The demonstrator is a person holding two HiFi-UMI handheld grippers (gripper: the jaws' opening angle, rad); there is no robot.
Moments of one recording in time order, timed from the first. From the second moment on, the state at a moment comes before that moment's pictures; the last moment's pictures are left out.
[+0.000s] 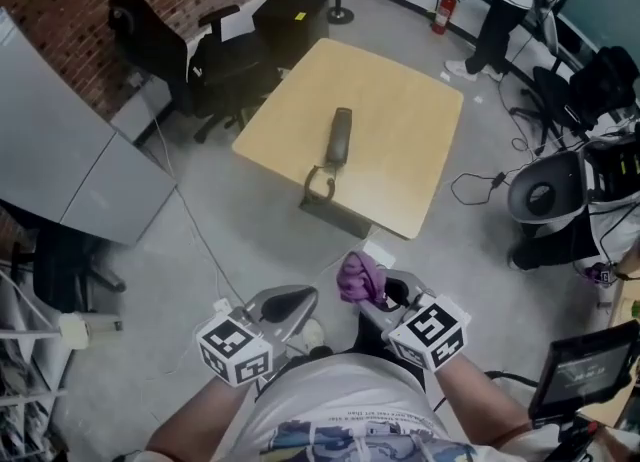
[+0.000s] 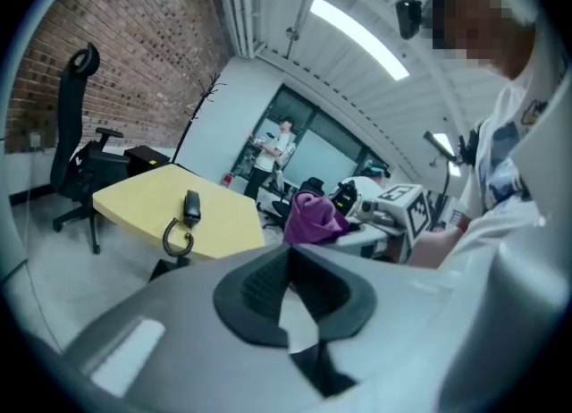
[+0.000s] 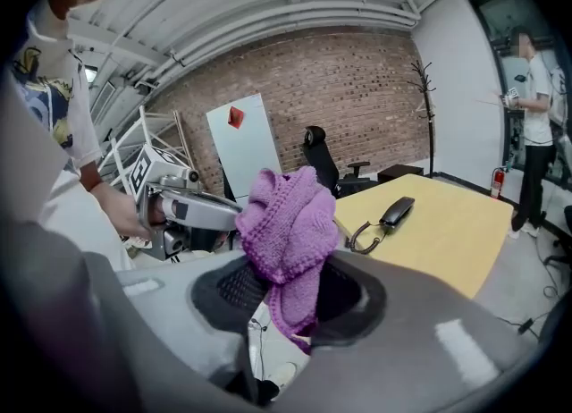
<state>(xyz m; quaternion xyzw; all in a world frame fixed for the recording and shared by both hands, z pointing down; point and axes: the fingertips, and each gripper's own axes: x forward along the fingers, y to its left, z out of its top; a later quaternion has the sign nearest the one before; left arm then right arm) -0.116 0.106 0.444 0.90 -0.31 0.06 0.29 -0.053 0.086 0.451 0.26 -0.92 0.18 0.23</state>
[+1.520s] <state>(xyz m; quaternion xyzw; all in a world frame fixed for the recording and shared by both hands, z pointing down) 0.009 0.274 0.417 0.89 -0.39 0.06 0.25 0.068 0.277 0.426 0.18 -0.95 0.10 0.22</state>
